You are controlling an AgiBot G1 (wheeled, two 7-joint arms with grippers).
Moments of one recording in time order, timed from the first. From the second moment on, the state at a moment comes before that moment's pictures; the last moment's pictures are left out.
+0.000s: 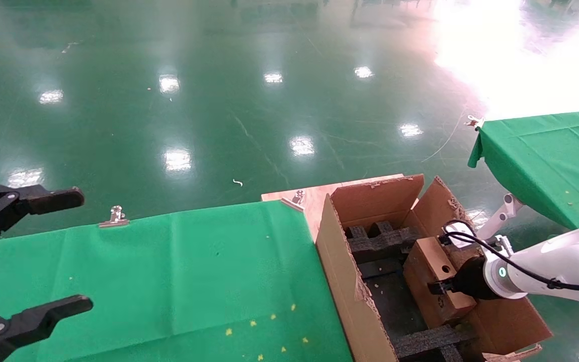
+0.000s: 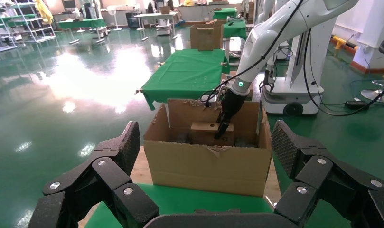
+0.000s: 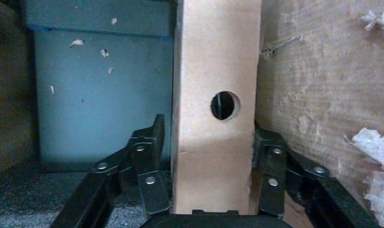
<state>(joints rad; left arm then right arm) -1.09 0.58 0.35 -1.25 0.67 1.46 -0.14 1.60 -0.52 -1.76 1.12 -1.86 -0.67 1.80</state>
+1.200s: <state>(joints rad) -1.09 0.58 0.35 -1.25 0.67 1.46 -0.14 1.97 -0.49 -1.49 1.35 -1.48 -0.74 1.60</state>
